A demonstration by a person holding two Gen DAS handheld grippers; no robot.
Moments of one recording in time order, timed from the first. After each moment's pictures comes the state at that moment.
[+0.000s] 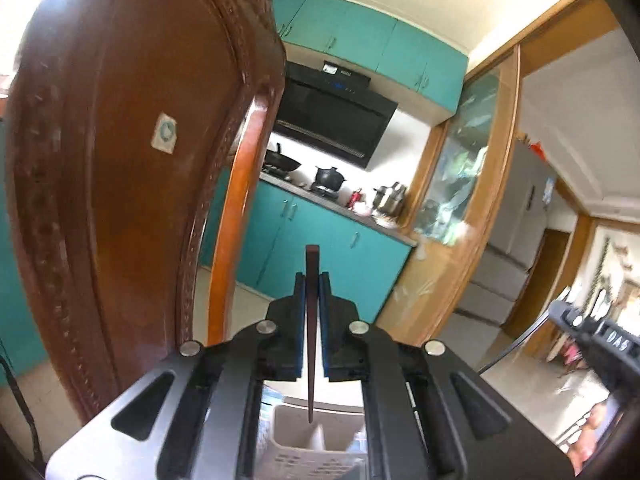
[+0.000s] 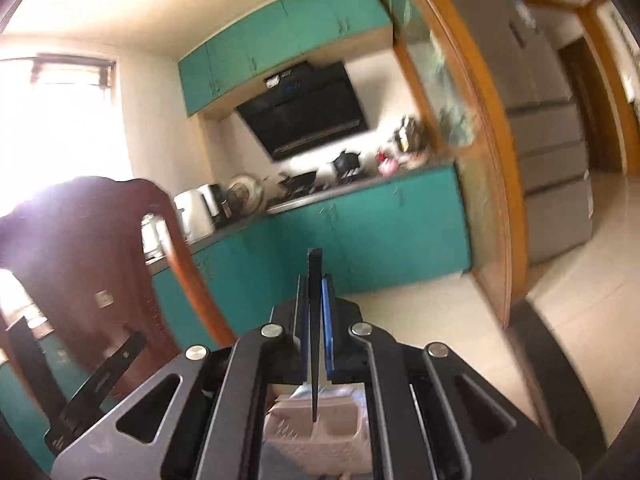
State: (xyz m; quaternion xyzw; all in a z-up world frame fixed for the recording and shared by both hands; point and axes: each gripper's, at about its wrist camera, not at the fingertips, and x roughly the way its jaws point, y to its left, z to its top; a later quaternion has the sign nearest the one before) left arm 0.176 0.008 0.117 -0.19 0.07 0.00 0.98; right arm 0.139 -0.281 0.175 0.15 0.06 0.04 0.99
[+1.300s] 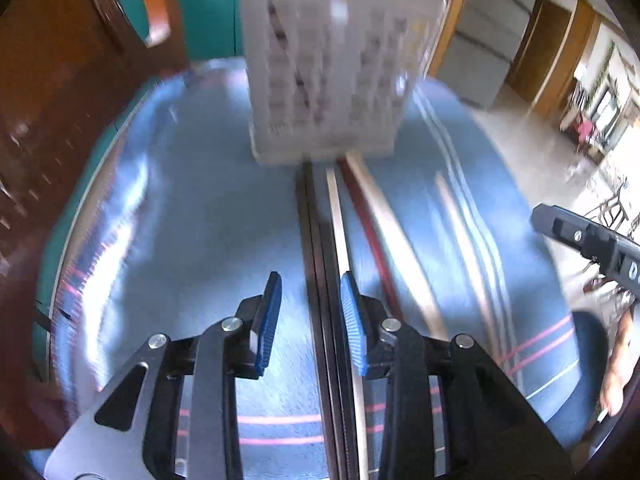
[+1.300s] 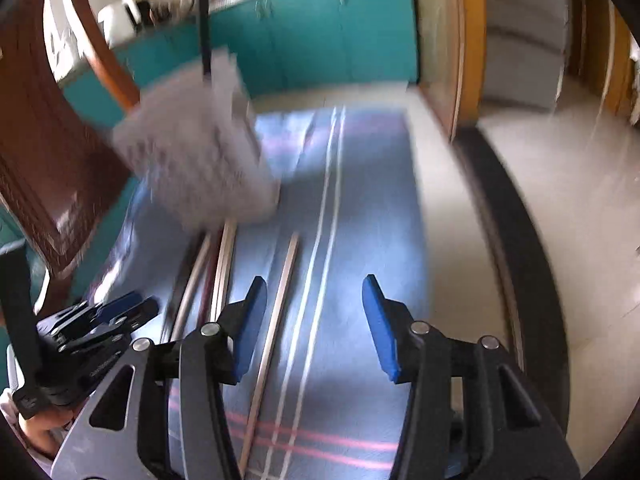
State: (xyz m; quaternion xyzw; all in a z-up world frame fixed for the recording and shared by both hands) left arm 0.181 -0.064 -0.131 -0.01 0.48 -0.10 0.87; right arm 0.126 -0.279 -0.110 0.13 0.43 0.01 0.89
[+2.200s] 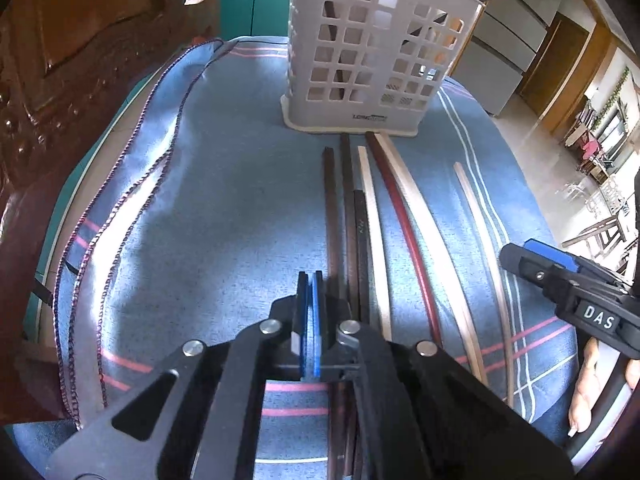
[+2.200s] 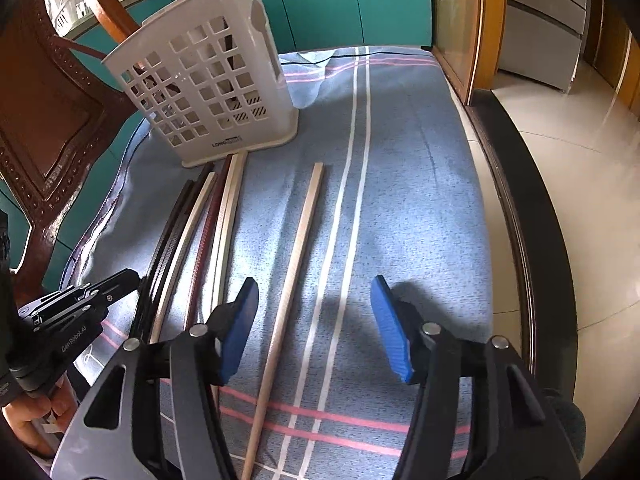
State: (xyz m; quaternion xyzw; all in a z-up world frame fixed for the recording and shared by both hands) left arm 0.155 -0.023 -0.139 -0.05 0.49 -0.08 0.87; right arm 0.133 -0.254 -0.134 0.12 0.47 0.01 0.88
